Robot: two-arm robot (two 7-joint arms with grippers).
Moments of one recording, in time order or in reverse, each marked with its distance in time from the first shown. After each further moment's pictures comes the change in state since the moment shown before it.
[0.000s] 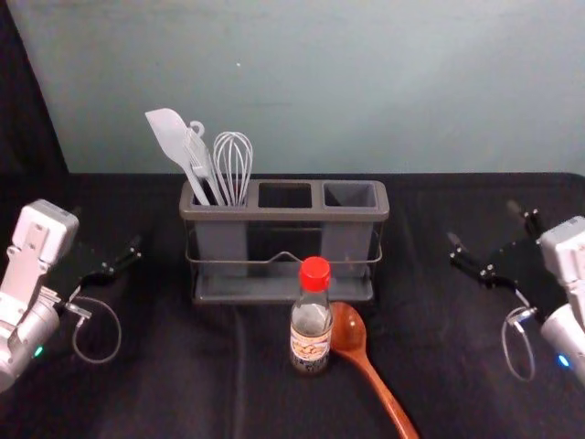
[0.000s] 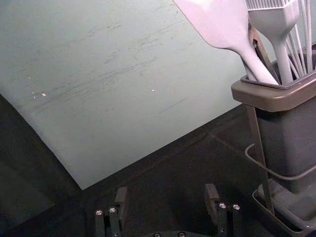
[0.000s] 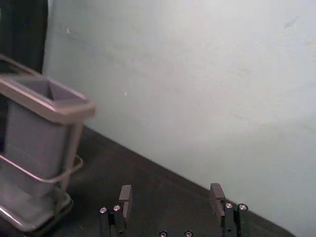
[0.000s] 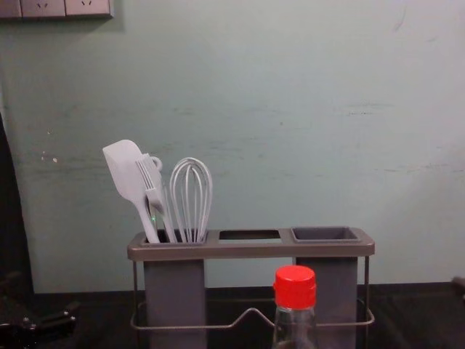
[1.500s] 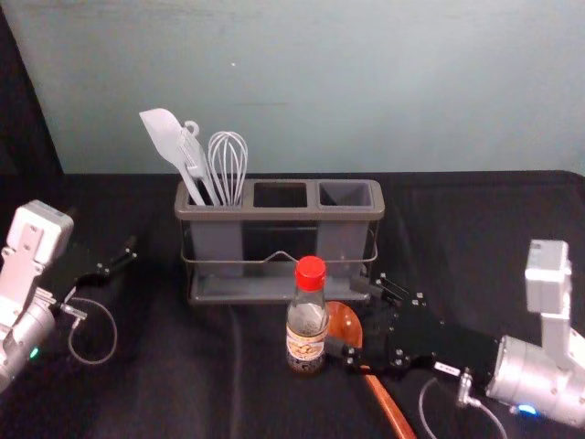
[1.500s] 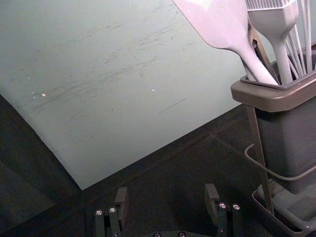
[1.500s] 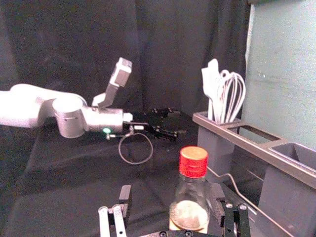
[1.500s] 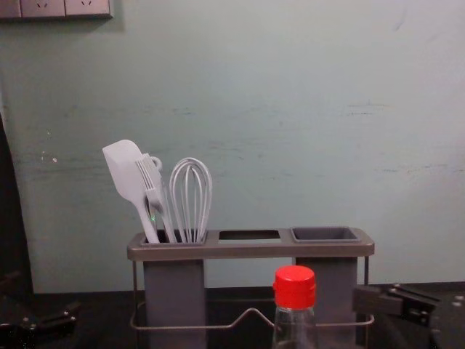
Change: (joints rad) left arm 0.000 0.000 0.000 0.000 0.000 0.000 0.000; right arm 0.007 0.054 -0.082 -0.116 0.412 -0.005 0.779
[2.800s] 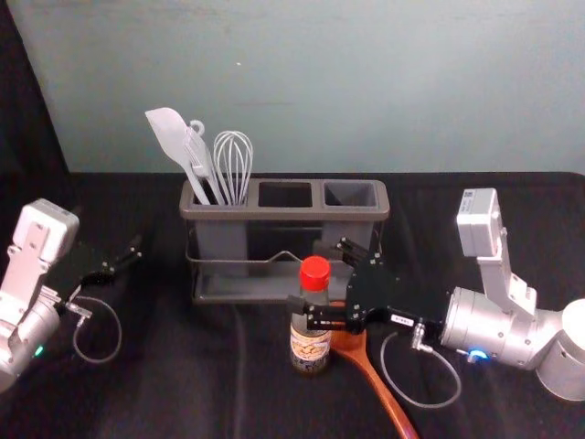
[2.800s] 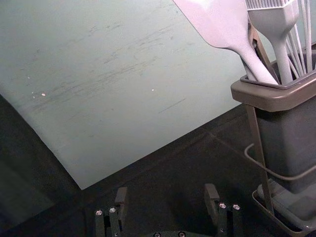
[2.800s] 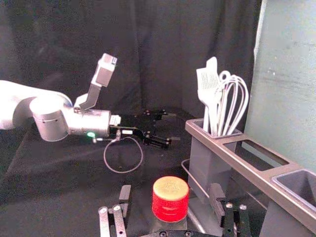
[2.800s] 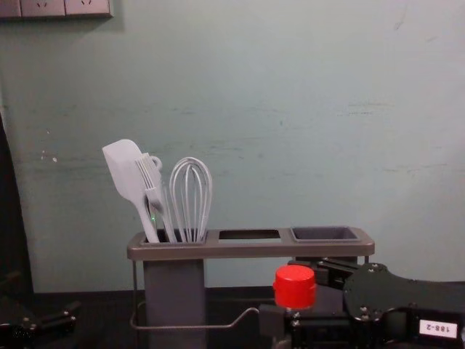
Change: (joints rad) left arm 0.000 0.000 0.000 0.000 0.000 0.000 0.000; right arm 0.209 -0.149 -0.064 0.169 -0.075 0.095 0.049
